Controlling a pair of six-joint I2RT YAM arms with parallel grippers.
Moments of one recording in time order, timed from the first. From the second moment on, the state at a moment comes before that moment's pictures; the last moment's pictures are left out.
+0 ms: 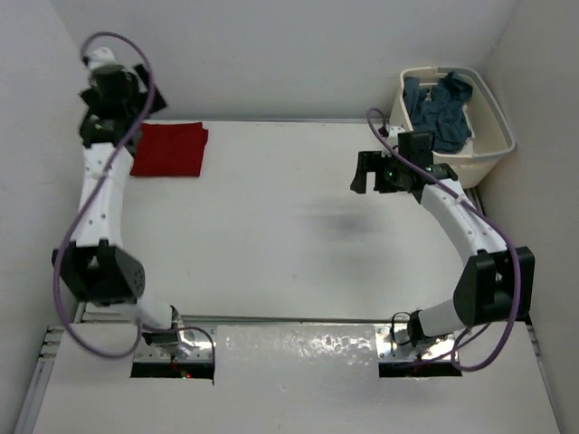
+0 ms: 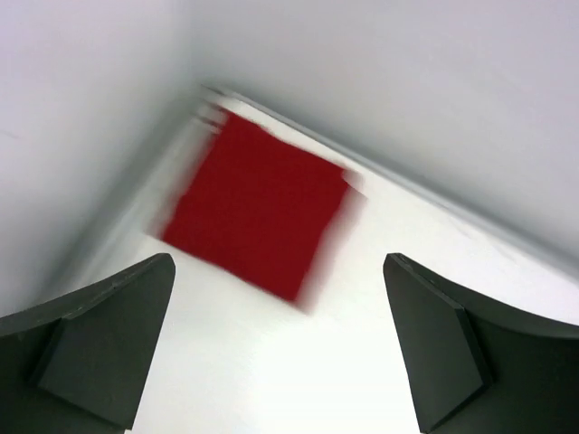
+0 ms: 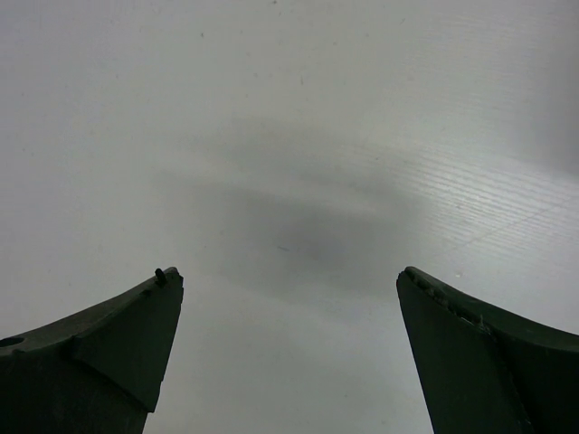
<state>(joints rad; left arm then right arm) 0.17 1.65 1.81 -0.52 -0.23 -0.27 0.15 1.49 1.17 -0.49 -0.24 0.12</state>
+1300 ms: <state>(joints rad) -0.25 1.50 1.30 -0.37 -0.18 -0.48 -0.16 2.45 2.28 -0.16 0.28 0.22</state>
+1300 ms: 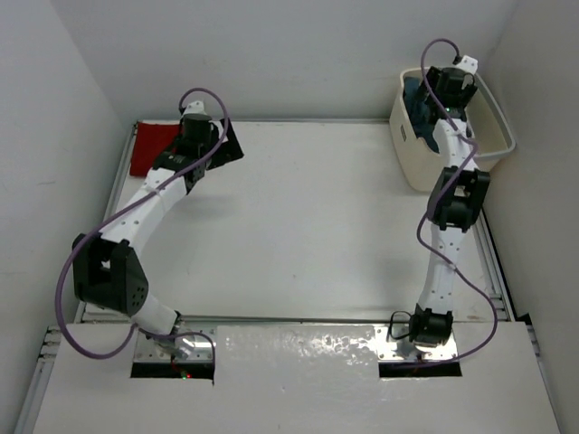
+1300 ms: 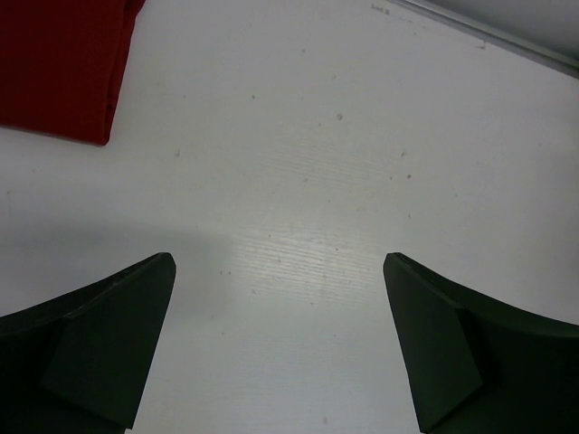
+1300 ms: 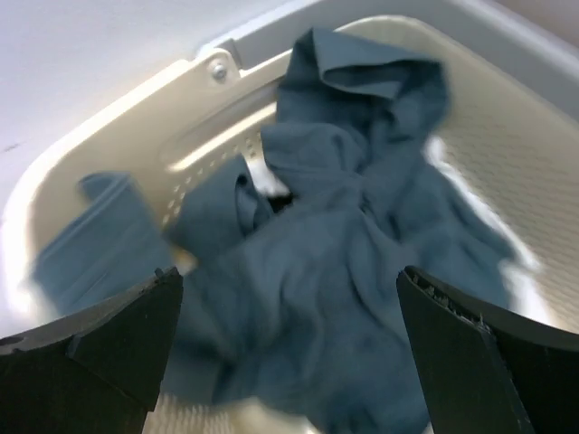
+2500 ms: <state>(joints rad) -0.25 1.74 1.43 -0.46 -0.17 -0.43 -0.19 2.35 2.08 0.27 -0.03 0.41</state>
